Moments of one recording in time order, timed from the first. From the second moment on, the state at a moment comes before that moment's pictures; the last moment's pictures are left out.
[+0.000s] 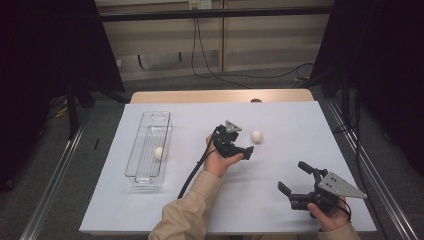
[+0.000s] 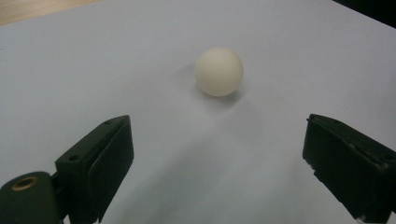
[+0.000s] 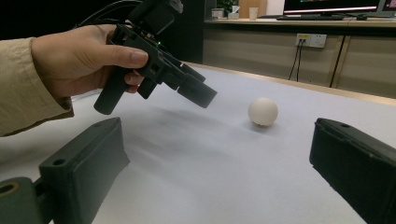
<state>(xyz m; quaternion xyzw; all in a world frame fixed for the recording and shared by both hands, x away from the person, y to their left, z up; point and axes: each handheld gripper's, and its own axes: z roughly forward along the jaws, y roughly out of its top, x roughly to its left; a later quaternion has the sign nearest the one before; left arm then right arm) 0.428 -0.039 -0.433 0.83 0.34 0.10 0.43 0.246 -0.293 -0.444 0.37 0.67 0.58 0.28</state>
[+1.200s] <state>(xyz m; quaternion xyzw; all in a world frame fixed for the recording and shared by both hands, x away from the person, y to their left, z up) 0.437 -0.058 -0.443 0.83 0.35 0.10 0.43 0.246 -0.294 -0.444 0.37 0.67 0.58 0.28</state>
